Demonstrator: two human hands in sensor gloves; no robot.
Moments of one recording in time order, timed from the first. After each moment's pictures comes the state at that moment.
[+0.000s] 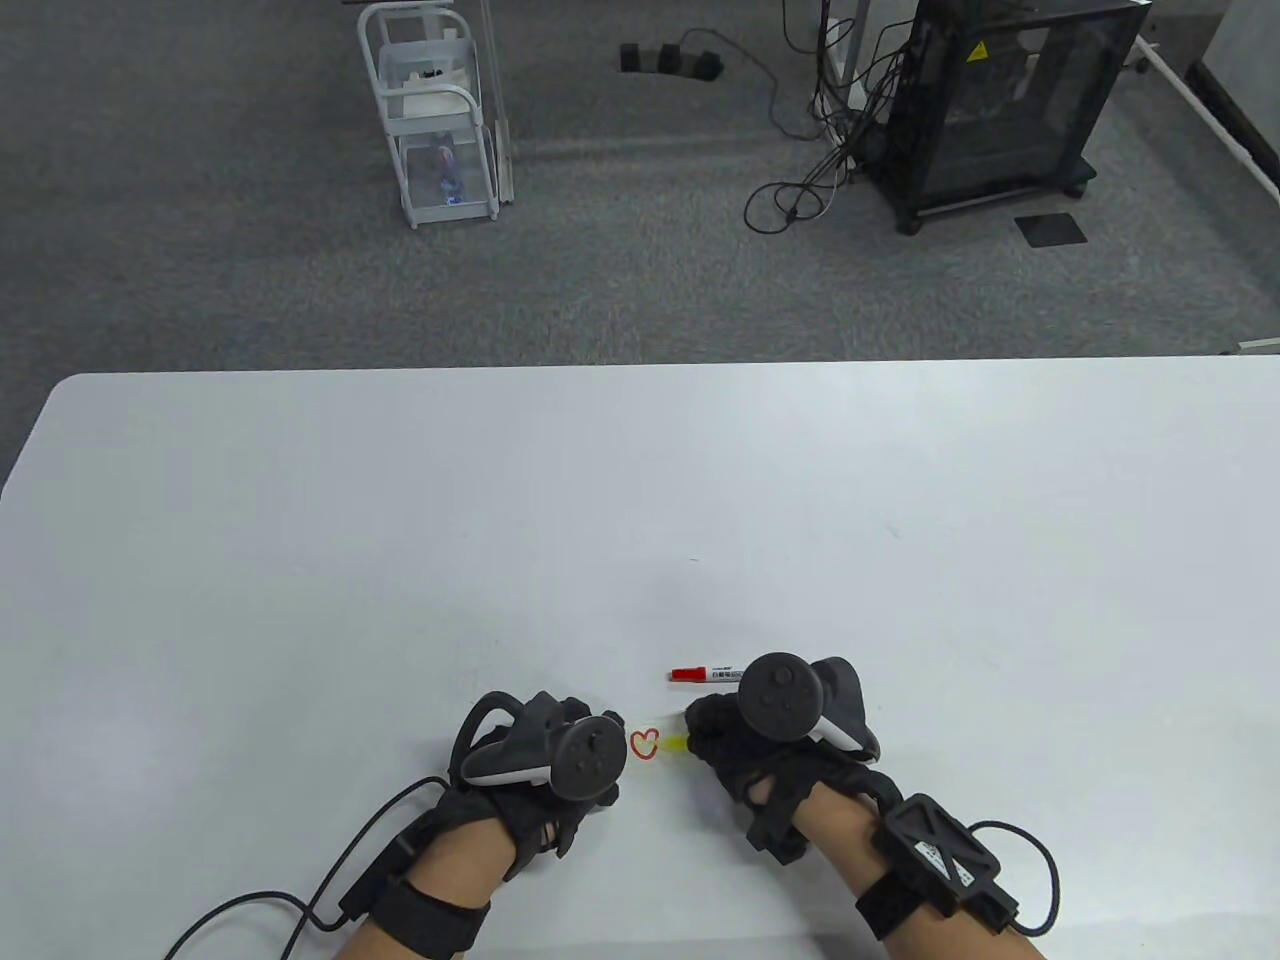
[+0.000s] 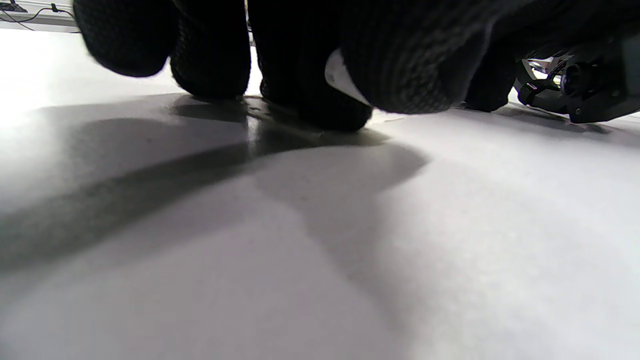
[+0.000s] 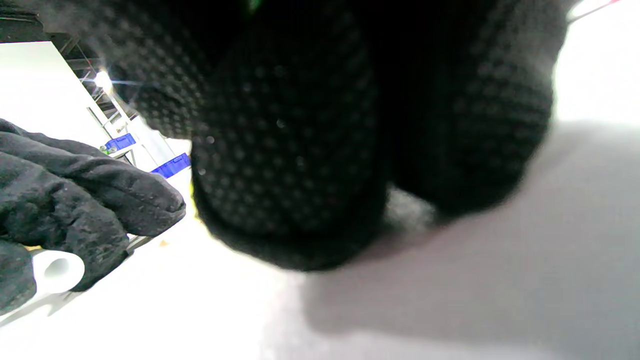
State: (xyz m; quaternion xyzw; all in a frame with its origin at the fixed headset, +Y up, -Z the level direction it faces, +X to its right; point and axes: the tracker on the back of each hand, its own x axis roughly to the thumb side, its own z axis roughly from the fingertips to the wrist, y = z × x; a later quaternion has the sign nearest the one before) left_hand -0.108 -0.758 -0.280 -0.13 -0.34 0.01 0.93; right_hand 0.102 -0.760 -0.312 0.21 0.07 0.94 0.27
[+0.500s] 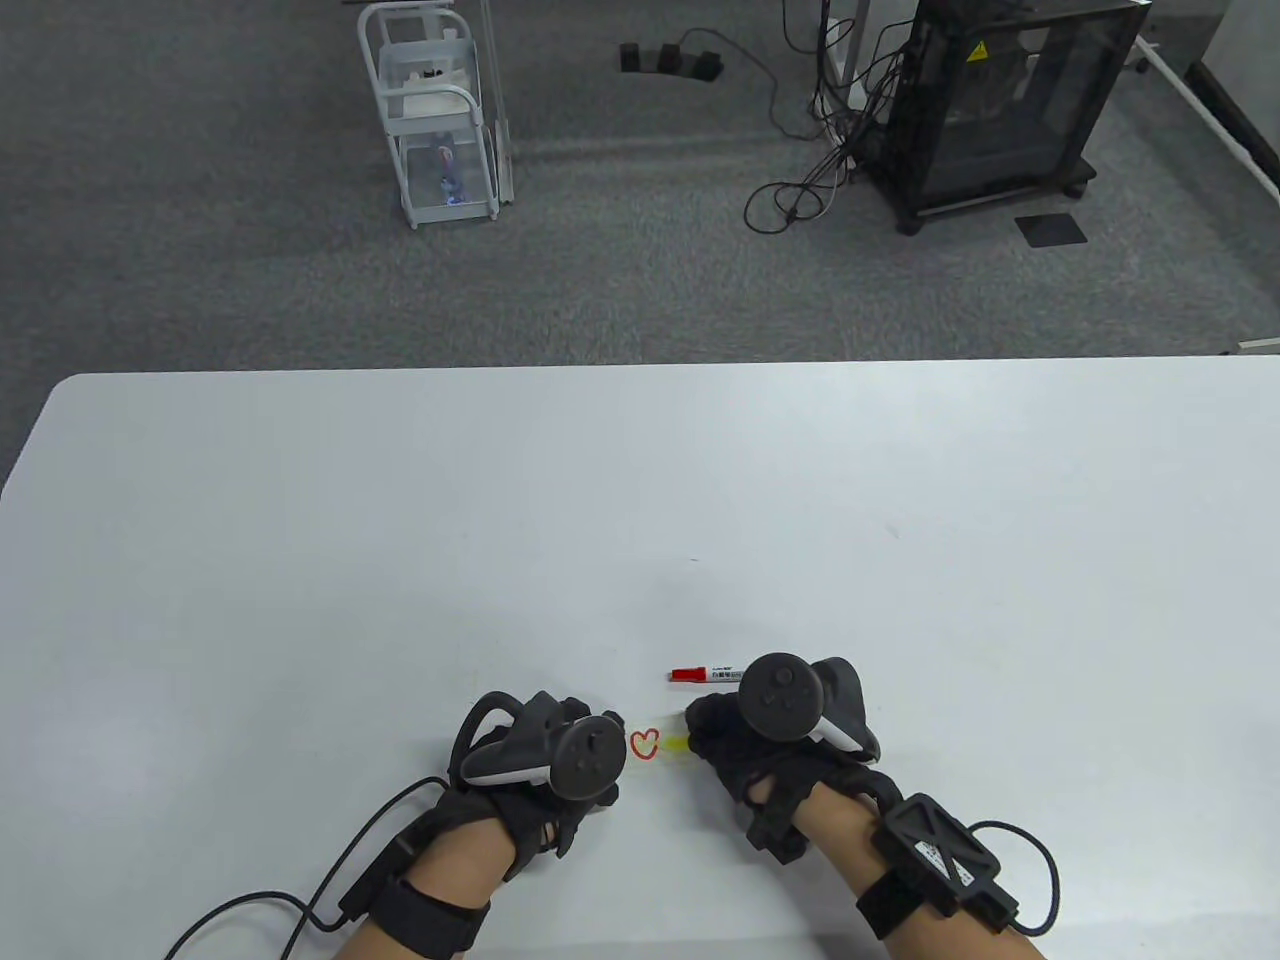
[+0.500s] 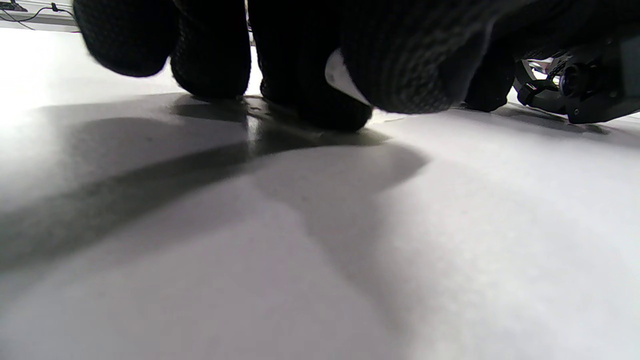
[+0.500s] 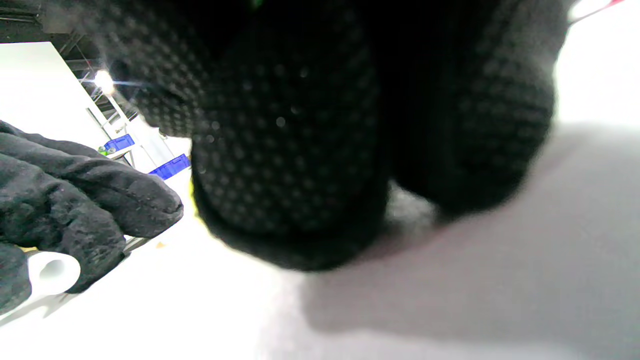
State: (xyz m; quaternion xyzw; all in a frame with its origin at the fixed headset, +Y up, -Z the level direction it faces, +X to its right) left_hand -0.108 -0.758 -0.280 -0.13 -0.34 0.02 0.93; right_hand 0.102 -0.759 -0.312 0.21 0.06 0.94 0.27
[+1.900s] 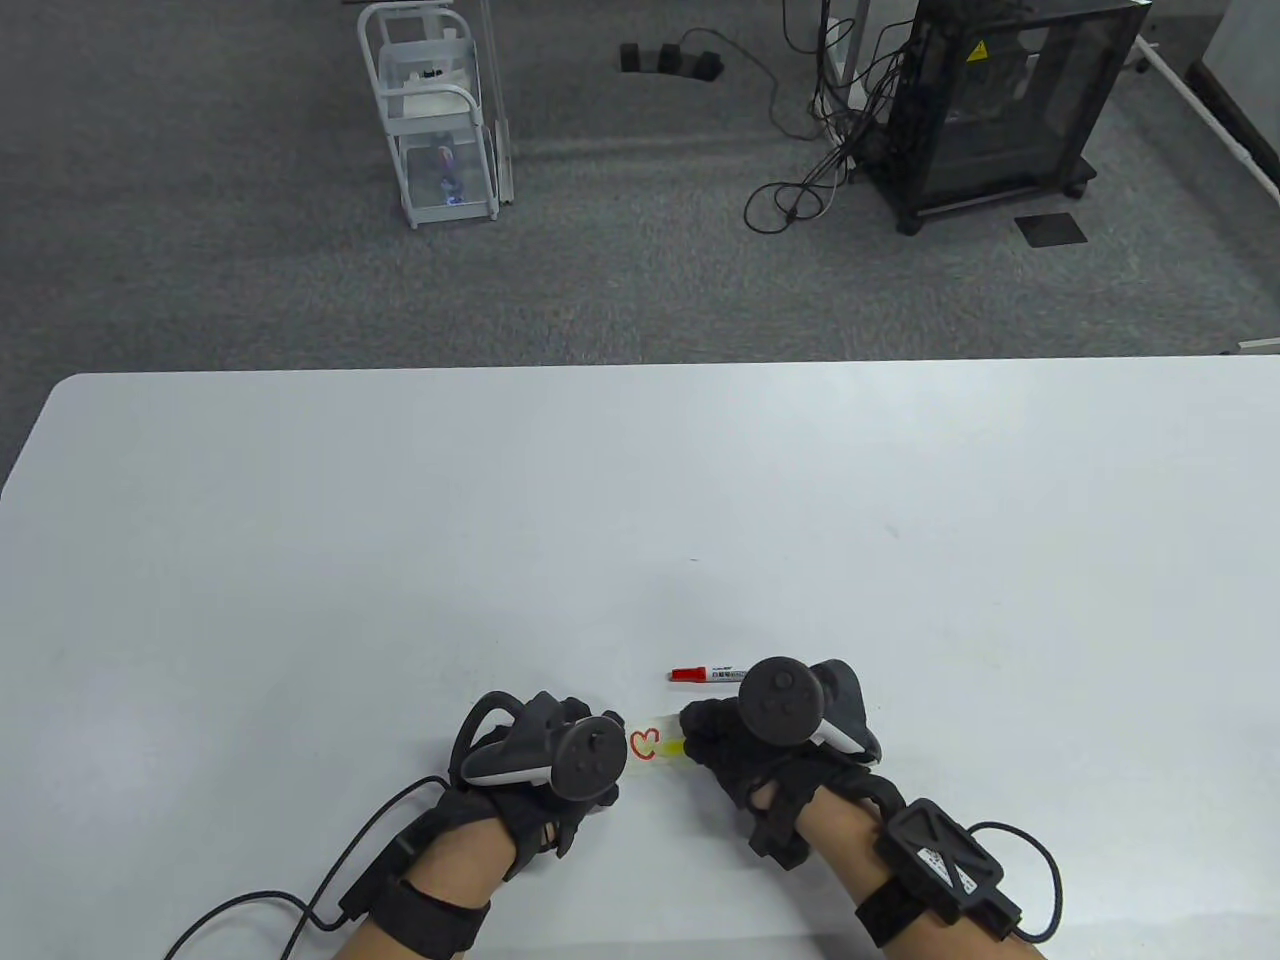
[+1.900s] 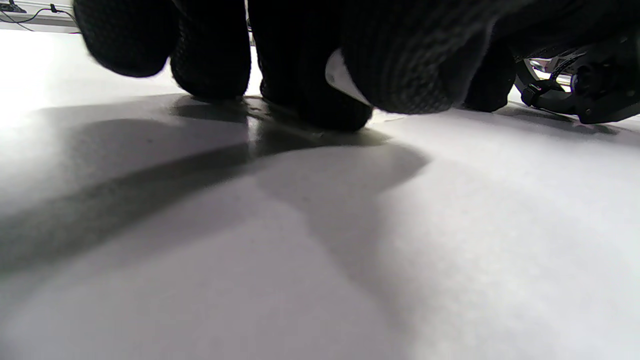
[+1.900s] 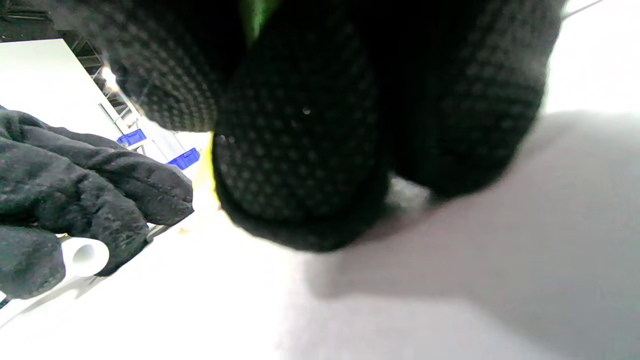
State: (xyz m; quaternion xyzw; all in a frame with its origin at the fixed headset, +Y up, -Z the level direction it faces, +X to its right) left_hand -0.108 -0.758 -0.280 -0.13 -0.34 0.01 0.93; right_hand 0.101 -0.761 -0.308 0.23 0.07 0.93 0.27
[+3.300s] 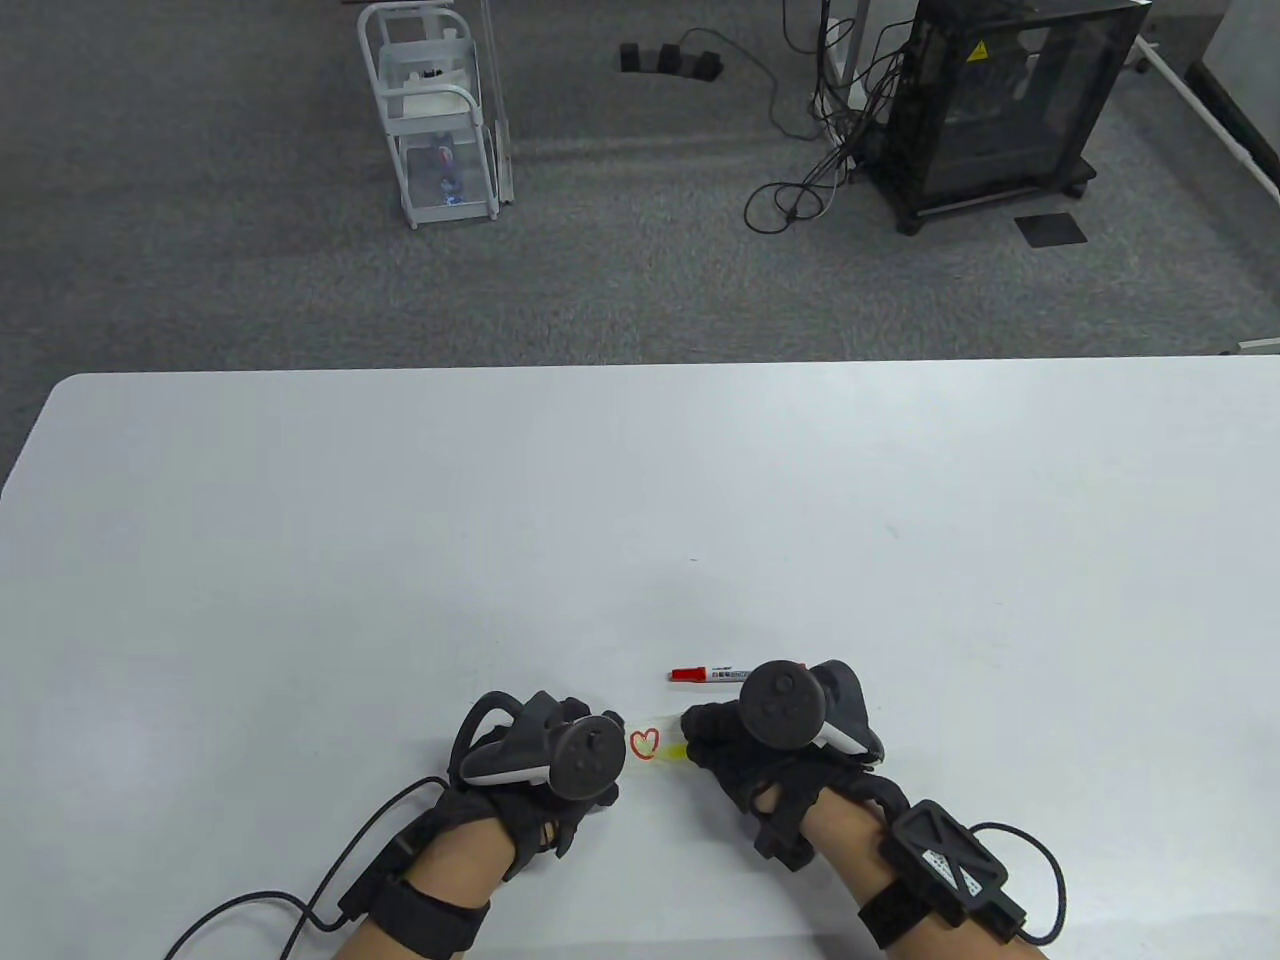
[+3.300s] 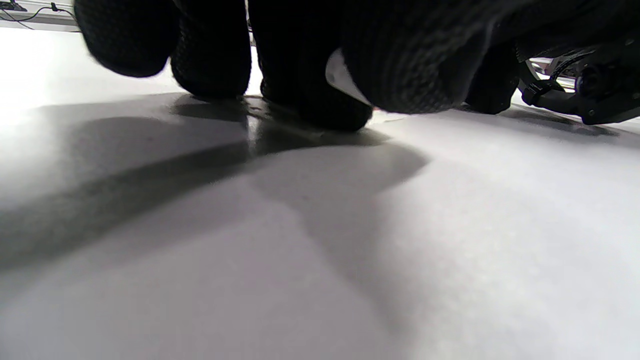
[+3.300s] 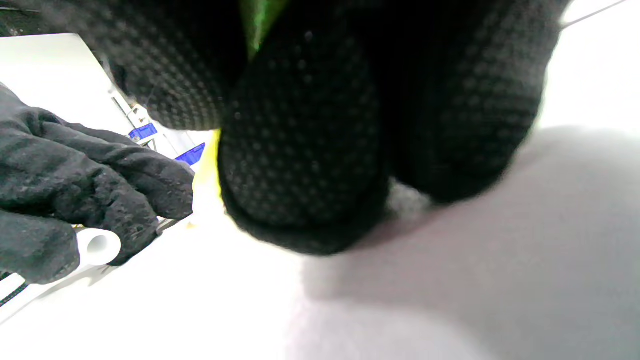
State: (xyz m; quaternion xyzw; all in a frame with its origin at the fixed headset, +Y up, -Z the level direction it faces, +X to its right) left_hand -0.109 -0.757 -0.280 -0.13 -0.34 0.02 0.93; right_hand 0.103 -0.761 -0.307 0.24 0.07 0.93 0.27
